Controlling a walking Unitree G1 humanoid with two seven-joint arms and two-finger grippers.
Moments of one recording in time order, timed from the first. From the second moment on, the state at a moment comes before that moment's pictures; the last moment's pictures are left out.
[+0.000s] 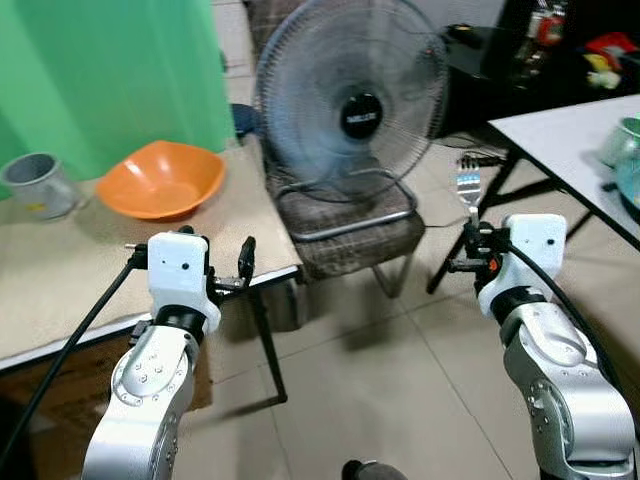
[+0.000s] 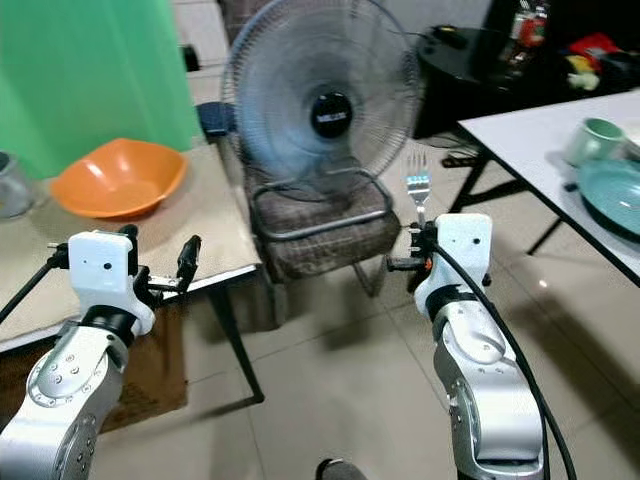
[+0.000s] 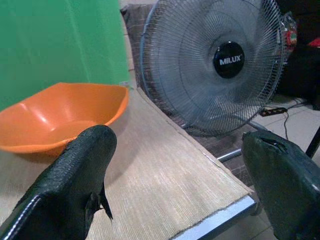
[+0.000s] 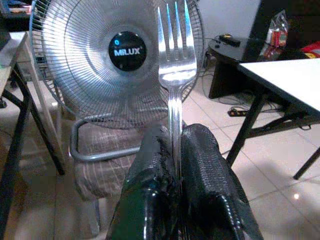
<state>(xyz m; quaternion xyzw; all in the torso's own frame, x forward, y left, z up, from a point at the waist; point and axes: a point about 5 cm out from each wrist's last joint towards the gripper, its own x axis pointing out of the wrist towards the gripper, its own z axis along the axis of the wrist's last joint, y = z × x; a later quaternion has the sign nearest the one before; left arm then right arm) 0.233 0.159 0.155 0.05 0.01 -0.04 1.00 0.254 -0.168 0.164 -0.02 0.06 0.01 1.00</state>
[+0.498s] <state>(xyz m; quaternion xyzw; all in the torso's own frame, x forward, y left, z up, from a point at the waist) 0.237 0.160 0.162 0.06 -0.01 -0.04 1.00 0.256 -0.160 0.164 -0.02 0.07 0.03 1.00</state>
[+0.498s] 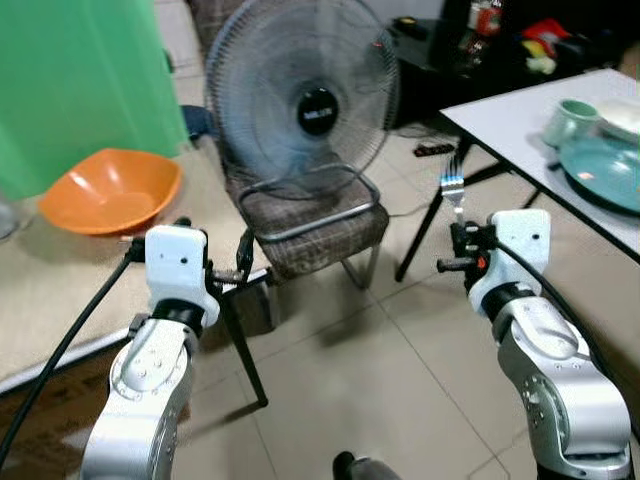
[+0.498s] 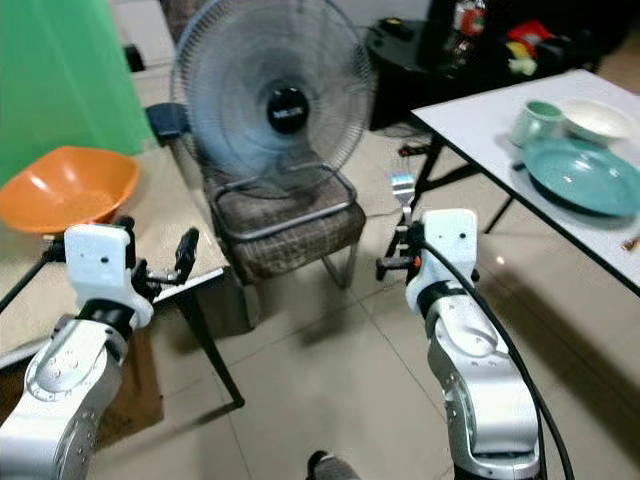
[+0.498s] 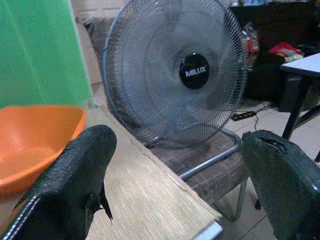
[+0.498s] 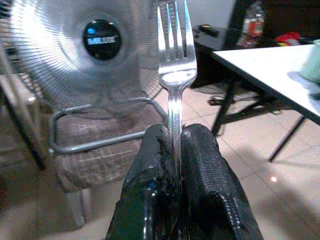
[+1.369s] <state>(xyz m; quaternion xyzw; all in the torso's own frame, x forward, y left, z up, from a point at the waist) 0.251 0.152 0.160 0.09 -0.01 -0.08 0.99 0.249 -0.170 0.165 -0.02 0.06 -0.01 1.00</state>
